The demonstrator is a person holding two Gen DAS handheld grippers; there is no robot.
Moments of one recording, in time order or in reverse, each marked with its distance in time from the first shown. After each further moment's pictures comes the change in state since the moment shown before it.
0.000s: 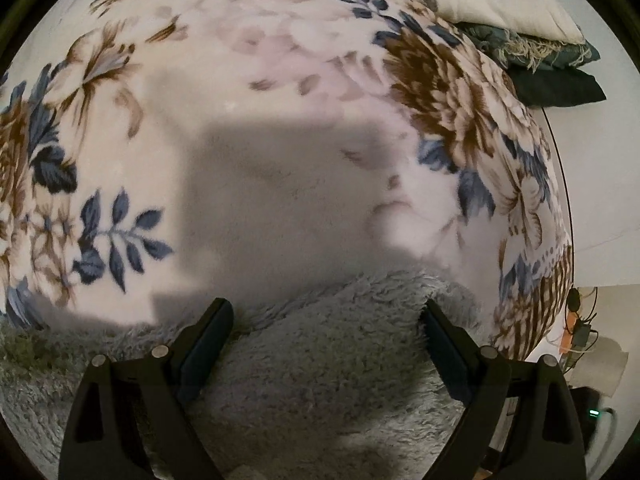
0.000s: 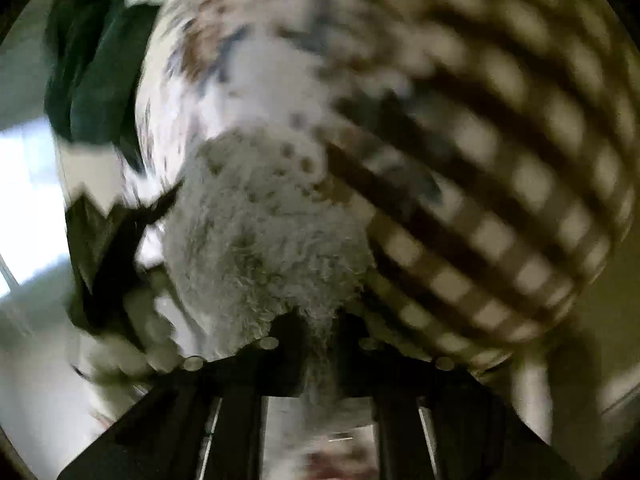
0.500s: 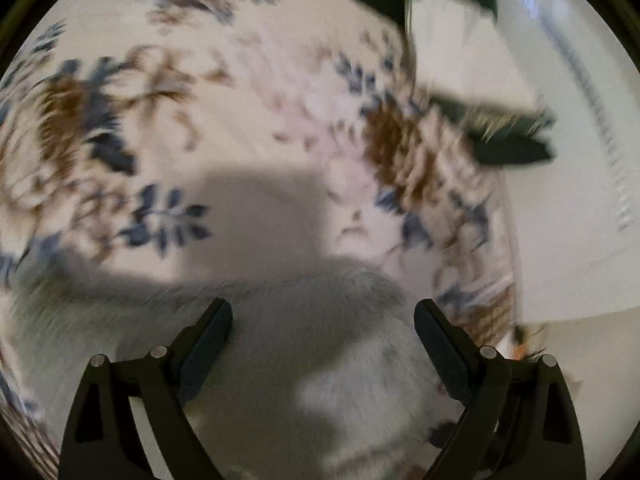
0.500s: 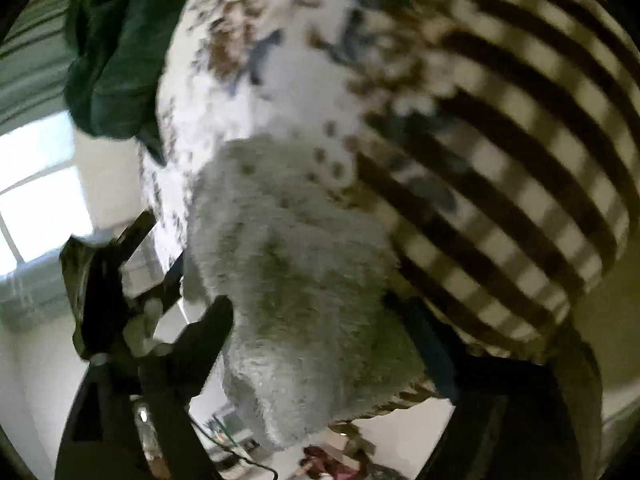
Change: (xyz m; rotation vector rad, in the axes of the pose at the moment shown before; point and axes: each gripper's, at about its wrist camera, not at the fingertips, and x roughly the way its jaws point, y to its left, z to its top) left arm -0.092 0.028 -0.046 -0.153 -0.213 -0.156; right arm -0.028 0.026 0.005 -0.172 0.041 0.017
